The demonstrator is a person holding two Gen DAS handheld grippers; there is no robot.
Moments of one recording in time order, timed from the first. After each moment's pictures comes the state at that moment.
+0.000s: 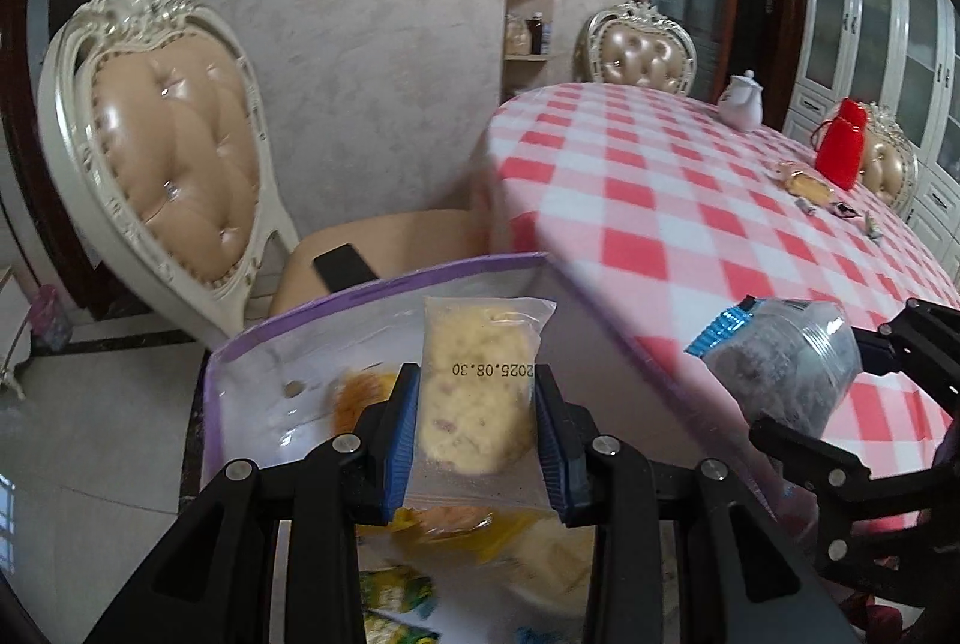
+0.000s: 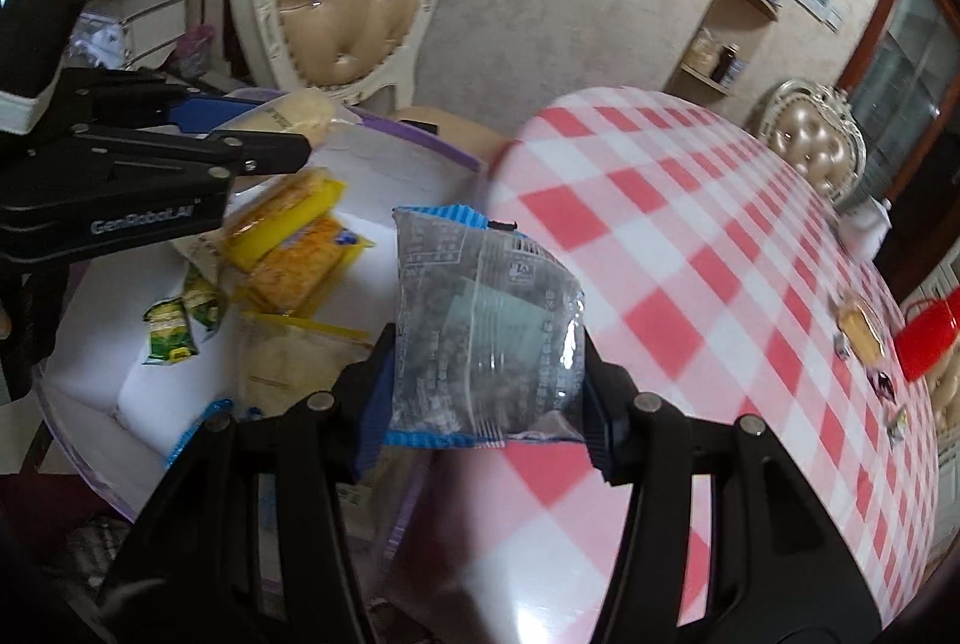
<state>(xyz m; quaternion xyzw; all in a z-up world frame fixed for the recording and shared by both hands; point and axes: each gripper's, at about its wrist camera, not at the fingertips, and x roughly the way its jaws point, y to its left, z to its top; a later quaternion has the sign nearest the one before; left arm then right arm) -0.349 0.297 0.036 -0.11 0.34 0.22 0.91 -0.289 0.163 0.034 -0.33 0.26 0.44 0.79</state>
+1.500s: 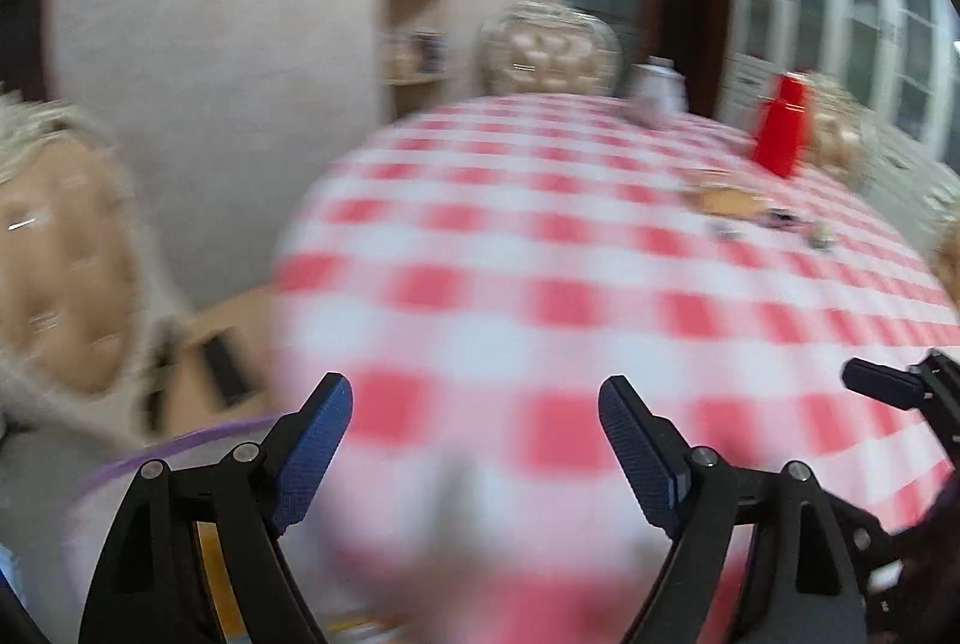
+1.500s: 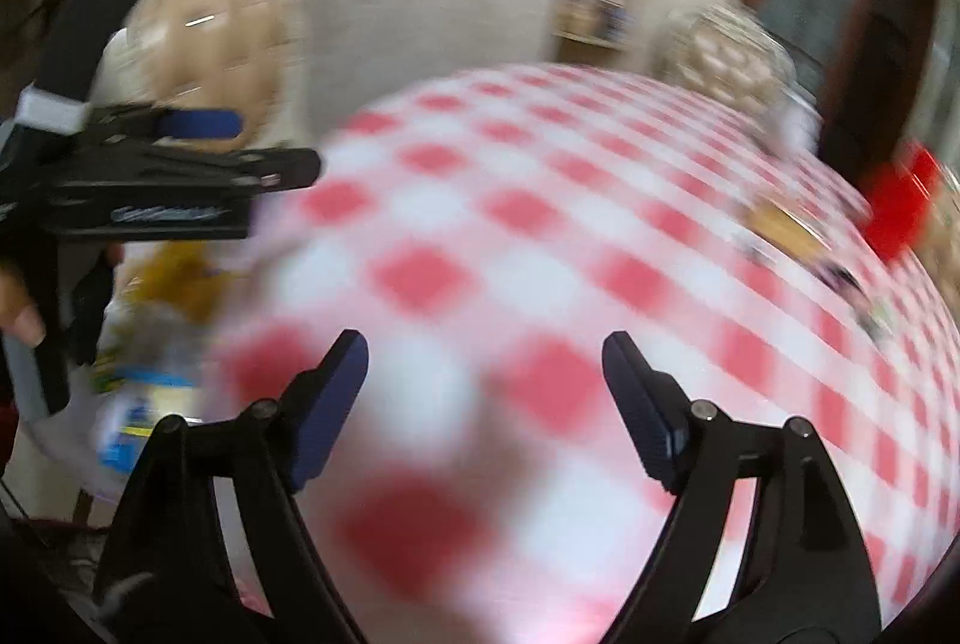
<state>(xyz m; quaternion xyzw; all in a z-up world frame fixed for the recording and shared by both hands) -0.162 0.175 0.075 -0.07 0.34 0.12 0.93 -0.129 -0.008 0.057 -0.18 0.31 0.33 0.87</state>
